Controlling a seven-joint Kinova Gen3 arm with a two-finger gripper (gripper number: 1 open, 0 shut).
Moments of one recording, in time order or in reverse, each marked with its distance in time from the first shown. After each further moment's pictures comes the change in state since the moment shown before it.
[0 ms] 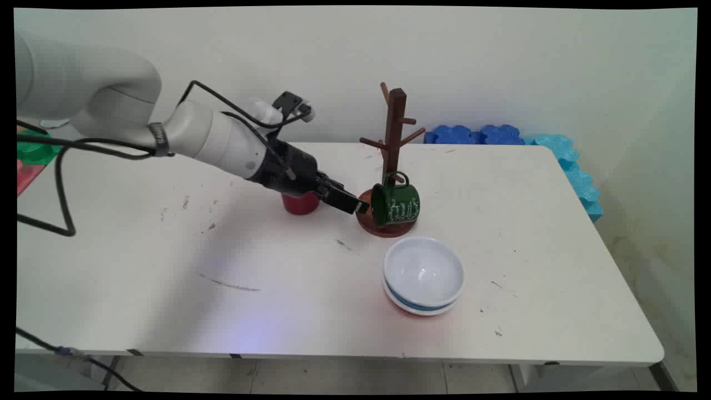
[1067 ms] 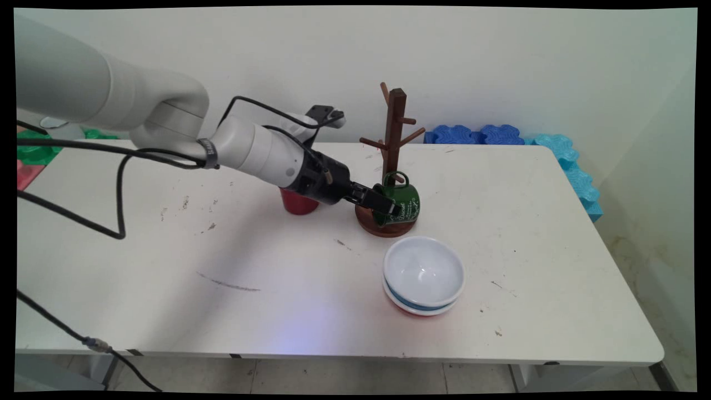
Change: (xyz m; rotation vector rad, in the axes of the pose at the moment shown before) arm 0.008 0.008 0.052 -0.051 0.014 -0.137
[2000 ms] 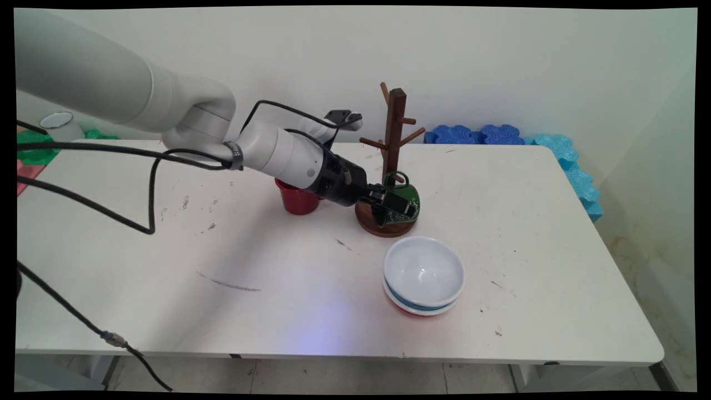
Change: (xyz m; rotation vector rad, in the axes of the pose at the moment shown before) arm 0.009 -0.001 0.031 -0.024 -0.011 -0.047
